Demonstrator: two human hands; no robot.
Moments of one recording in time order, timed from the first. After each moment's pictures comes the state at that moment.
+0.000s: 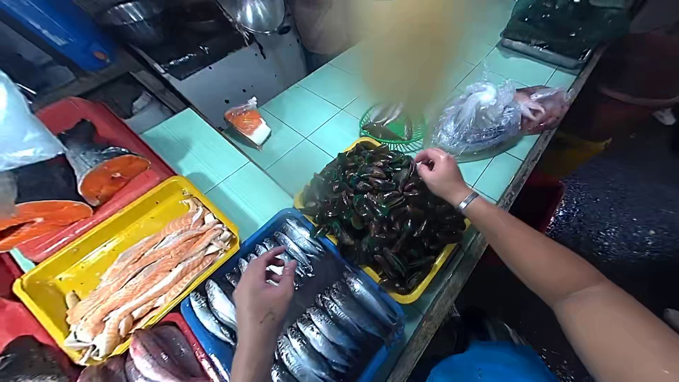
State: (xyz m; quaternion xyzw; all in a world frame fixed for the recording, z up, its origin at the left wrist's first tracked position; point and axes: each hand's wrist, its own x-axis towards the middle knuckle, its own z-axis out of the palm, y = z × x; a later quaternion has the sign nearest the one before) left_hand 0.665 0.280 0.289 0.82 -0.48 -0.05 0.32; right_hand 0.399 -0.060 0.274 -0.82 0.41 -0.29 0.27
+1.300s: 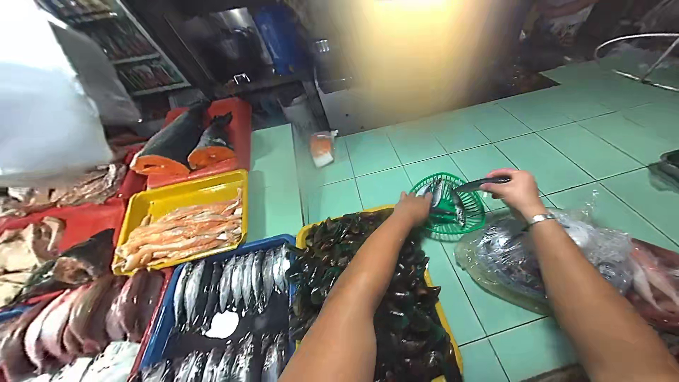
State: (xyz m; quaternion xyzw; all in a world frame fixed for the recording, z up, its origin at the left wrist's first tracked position) left_hand 0.604 -0.230 0.249 0.82 -0.55 -0.12 -0.03; right_hand 0.411 -0.413 0.276 -0.82 0.31 -0.23 0.43
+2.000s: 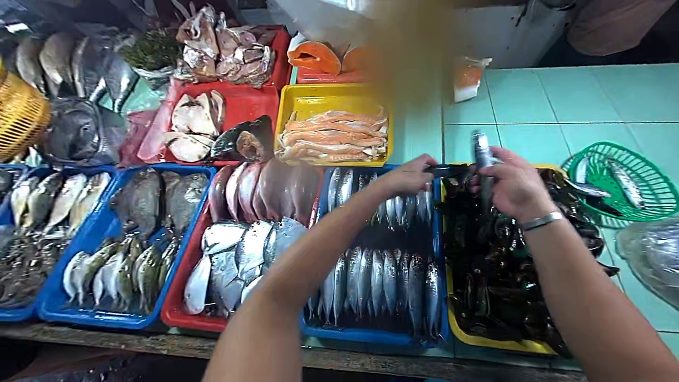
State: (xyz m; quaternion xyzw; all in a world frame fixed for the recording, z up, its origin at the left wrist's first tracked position) left_hand 0.735 0.200 0.316 0.81 -0.31 -0.35 0.35; right_hand 0.601 0.005 0.309 -0.64 0.21 -0.06 0.73
